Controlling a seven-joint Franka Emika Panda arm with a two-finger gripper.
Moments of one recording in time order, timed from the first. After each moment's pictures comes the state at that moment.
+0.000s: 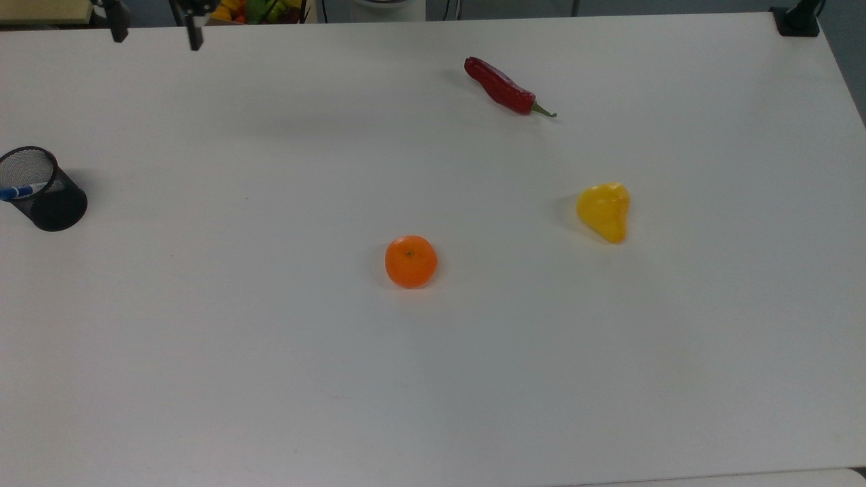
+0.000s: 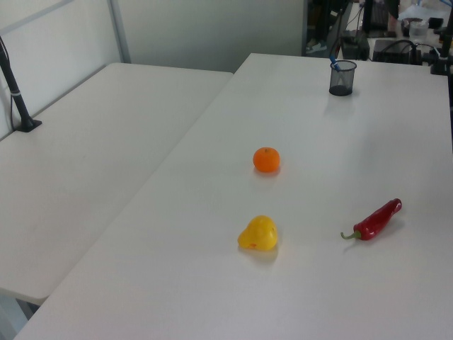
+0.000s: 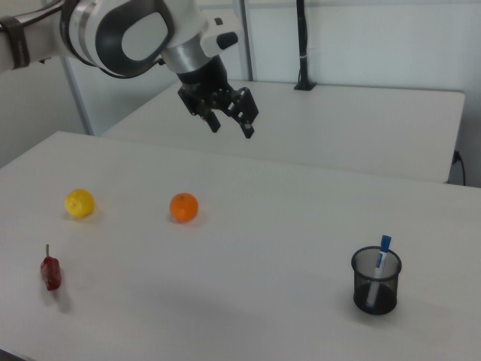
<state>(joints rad) -0.04 0.04 -0.20 -1.61 0.03 2.01 -0.23</state>
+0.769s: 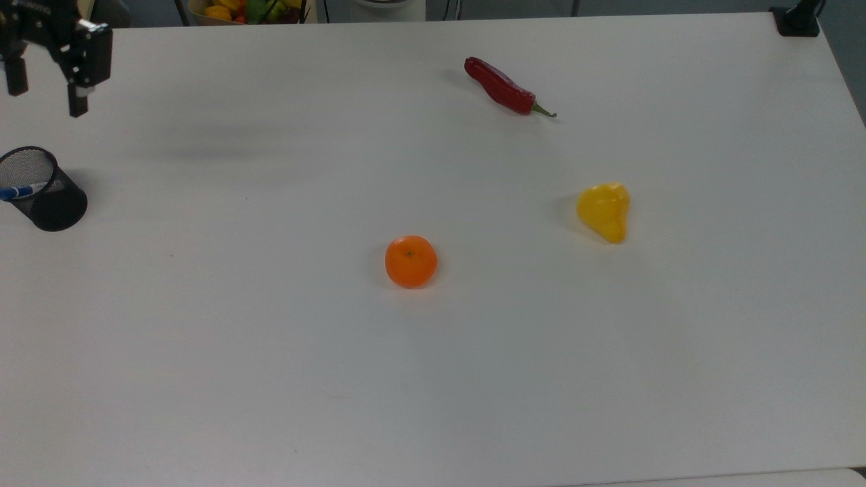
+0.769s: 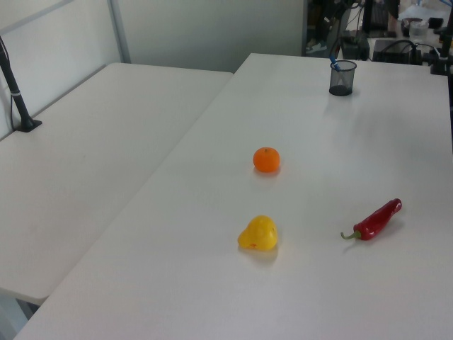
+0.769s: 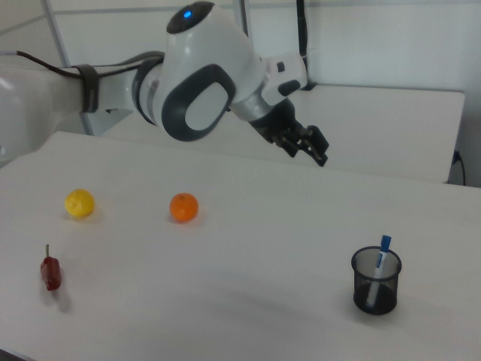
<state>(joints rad) -0.05 0.17 -0.36 -1.69 0.05 2.43 -0.18</state>
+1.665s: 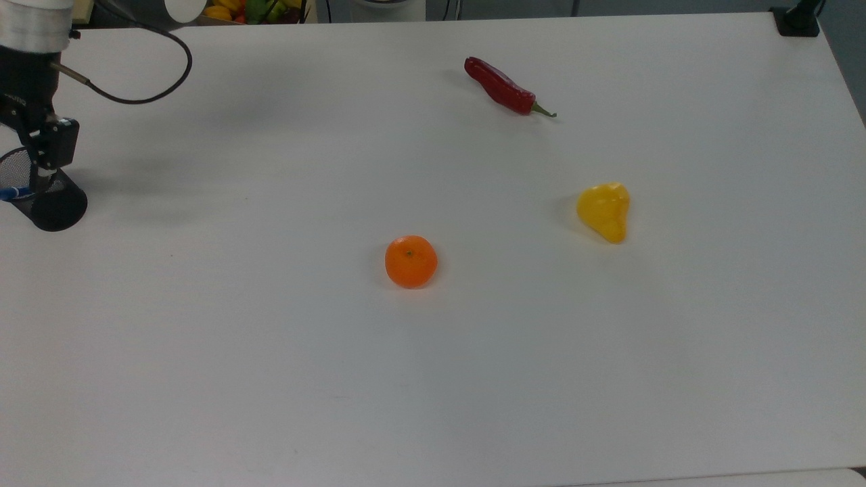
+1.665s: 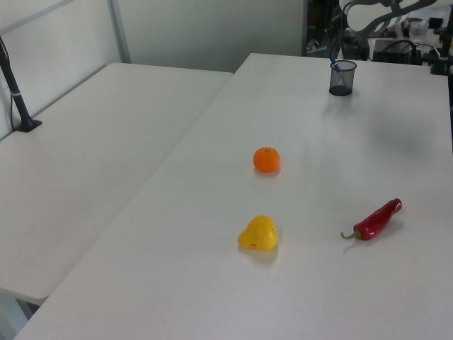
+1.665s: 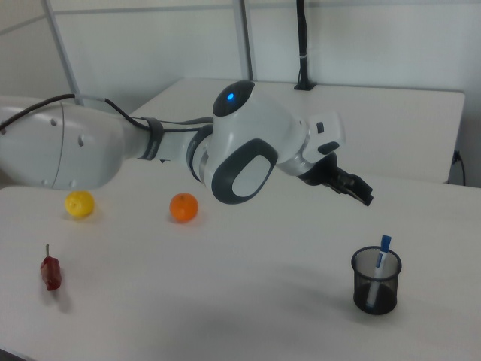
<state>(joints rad) -0.10 0.40 -0.38 -1.69 0.12 2.78 -0.17</state>
